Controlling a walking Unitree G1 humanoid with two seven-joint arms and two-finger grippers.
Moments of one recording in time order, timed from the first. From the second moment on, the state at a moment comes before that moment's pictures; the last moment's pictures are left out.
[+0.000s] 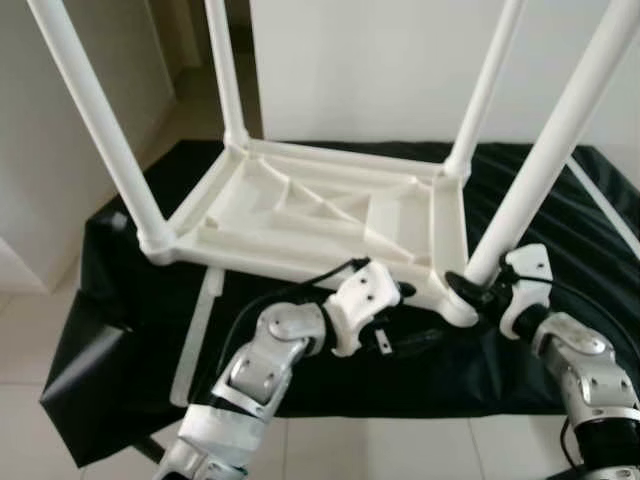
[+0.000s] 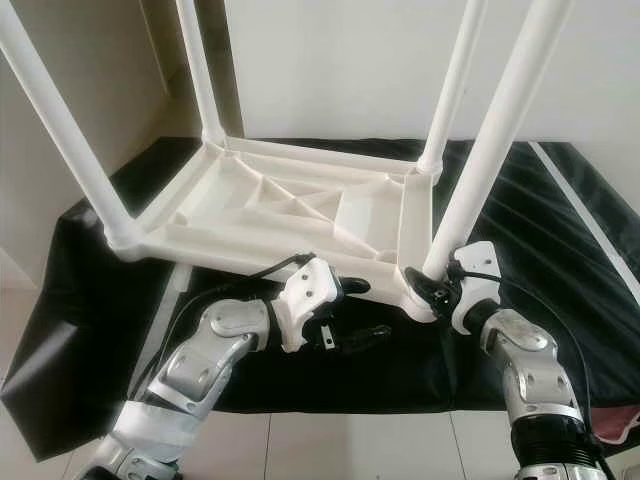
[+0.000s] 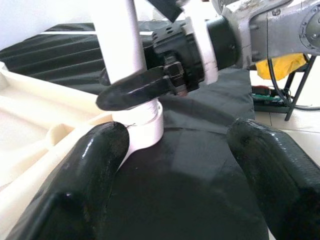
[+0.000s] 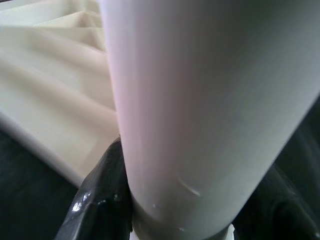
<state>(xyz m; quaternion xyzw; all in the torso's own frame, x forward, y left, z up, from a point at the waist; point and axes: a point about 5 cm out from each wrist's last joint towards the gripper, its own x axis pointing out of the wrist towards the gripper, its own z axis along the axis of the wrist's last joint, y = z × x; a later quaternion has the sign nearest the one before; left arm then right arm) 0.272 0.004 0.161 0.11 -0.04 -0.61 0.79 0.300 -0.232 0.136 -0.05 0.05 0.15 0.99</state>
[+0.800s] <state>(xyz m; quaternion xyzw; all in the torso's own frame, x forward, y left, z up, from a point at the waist) 0.266 0.002 0.156 0.10 -0.03 -0.61 0.78 0.289 -0.180 0.134 0.07 0.02 -0.29 0.96</state>
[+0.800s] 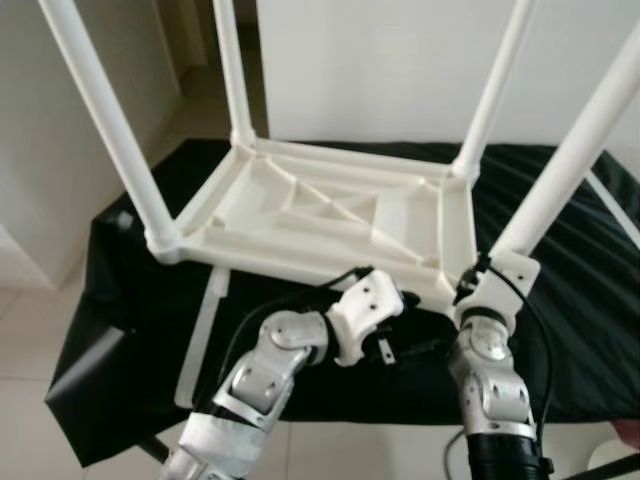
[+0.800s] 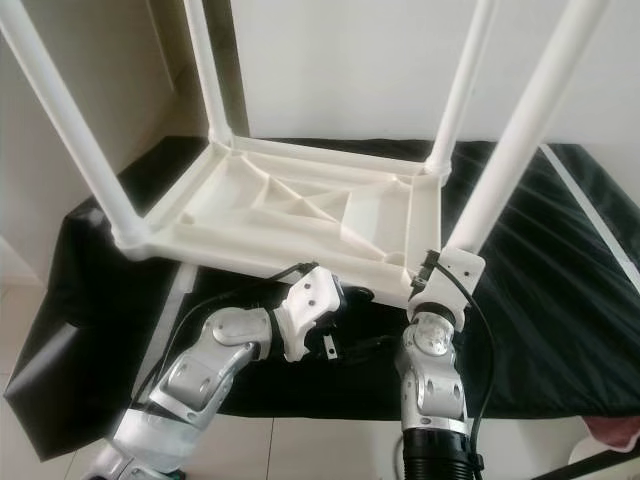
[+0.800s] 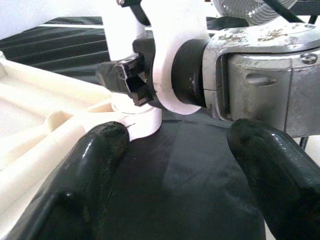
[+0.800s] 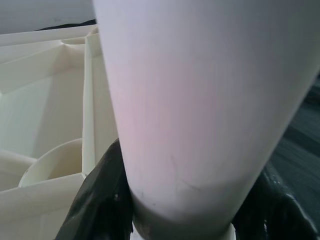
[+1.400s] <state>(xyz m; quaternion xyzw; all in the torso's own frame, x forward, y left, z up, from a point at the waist) 0.266 0.003 0.159 0.10 -0.03 -0.61 0.78 0.289 -0.175 0.137 0.10 -0.01 -0.21 0.97</state>
